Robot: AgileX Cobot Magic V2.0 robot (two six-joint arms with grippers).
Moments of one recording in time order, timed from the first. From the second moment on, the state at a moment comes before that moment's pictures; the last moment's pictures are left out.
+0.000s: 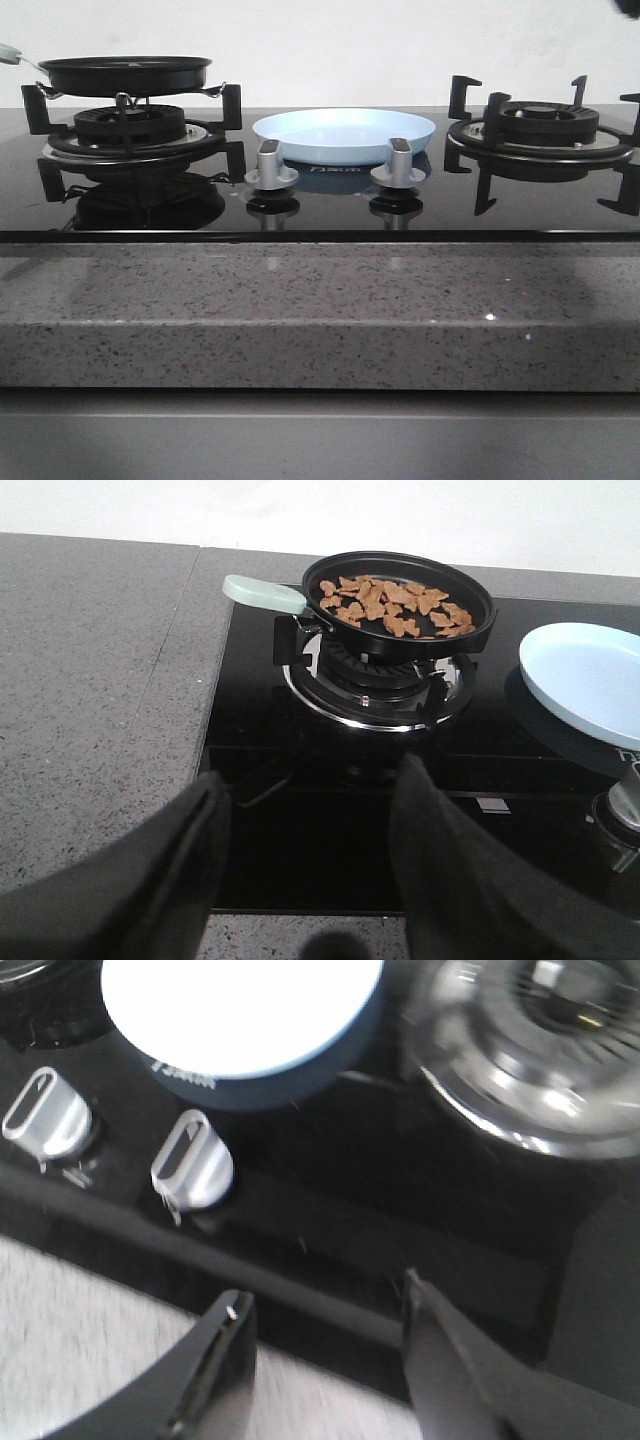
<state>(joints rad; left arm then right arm) -0.05 0.53 -0.64 -0.11 0.52 0.00 0.21 1.15 -1.07 0.24 0.76 -0.14</state>
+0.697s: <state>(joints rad) -0.05 0.53 -0.64 -0.11 0.52 0.00 0.22 1.81 -1.67 0.22 0.85 -0.15</state>
